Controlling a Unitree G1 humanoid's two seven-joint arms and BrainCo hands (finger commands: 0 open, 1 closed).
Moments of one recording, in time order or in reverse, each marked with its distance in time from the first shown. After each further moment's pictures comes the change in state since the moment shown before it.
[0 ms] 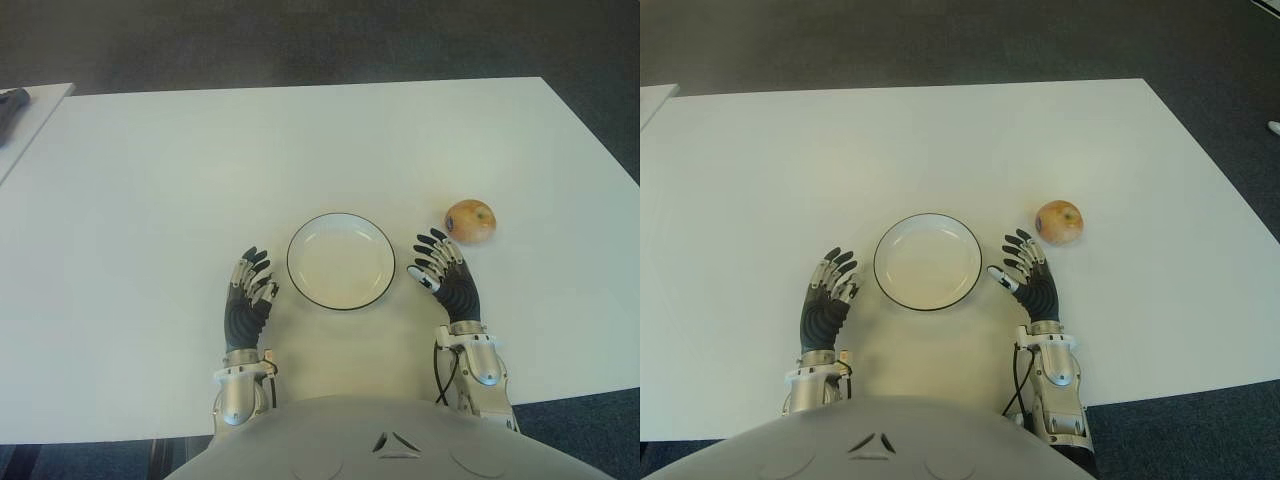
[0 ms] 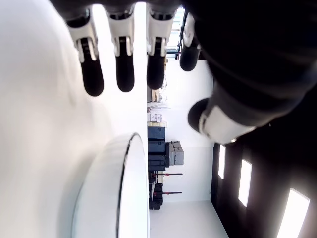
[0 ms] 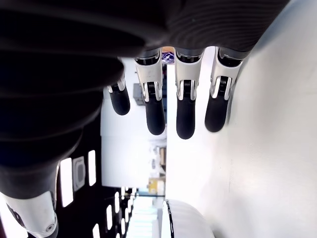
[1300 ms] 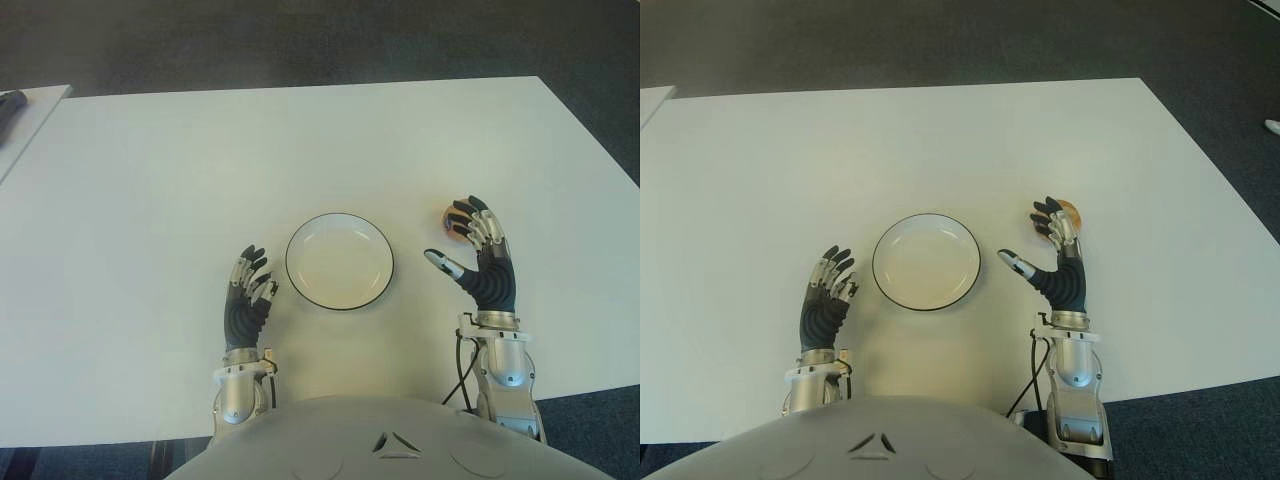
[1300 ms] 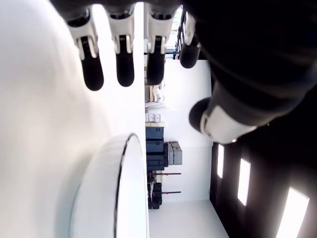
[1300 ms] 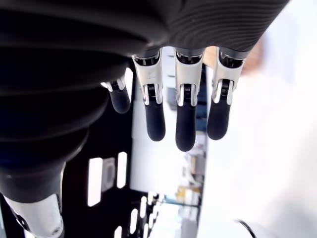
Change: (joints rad) left arm -0.016 -0.001 0.003 0.006 0.005 0.002 0.000; right arm 0.023 -0.013 -0.017 -0.290 -0.228 -0.014 -0.123
